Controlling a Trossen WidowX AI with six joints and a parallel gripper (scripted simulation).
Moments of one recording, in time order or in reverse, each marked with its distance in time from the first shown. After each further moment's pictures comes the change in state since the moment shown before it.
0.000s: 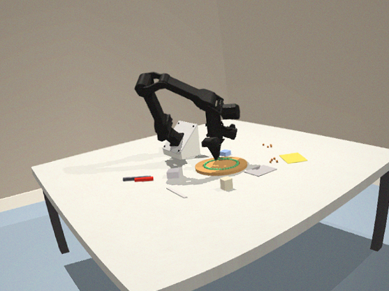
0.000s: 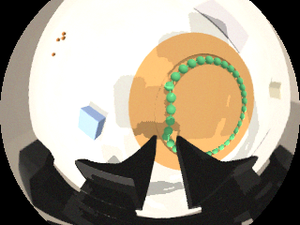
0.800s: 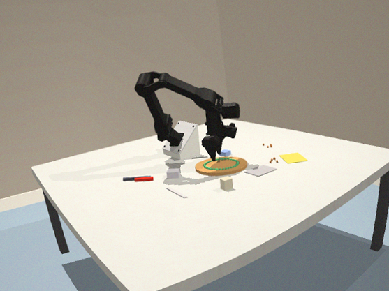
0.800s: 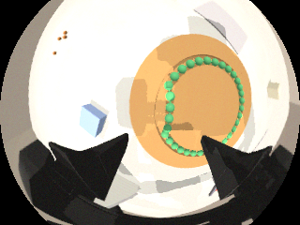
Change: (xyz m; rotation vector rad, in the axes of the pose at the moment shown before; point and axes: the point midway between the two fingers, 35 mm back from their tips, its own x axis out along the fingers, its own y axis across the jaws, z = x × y) arm -0.005 -0.001 -0.001 -0.011 0.005 -0.005
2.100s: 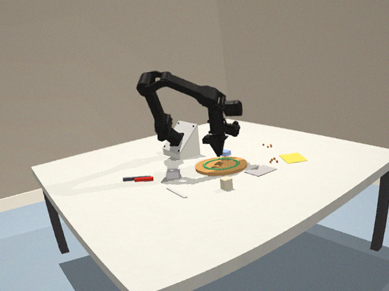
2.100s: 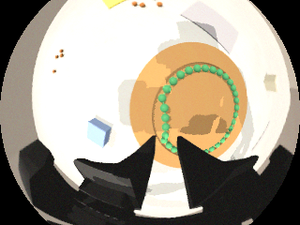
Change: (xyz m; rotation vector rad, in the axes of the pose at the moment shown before) arm -0.008 -0.001 0.014 0.110 -0.014 0.010
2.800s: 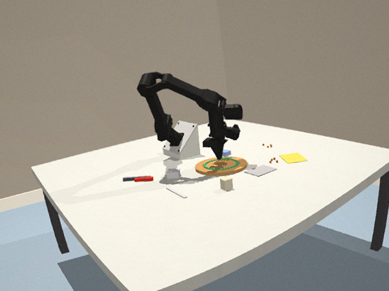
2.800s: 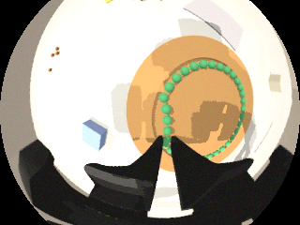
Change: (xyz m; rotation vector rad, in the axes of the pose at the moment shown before) arm 0.013 0.001 -0.002 -0.003 0.009 -0.001
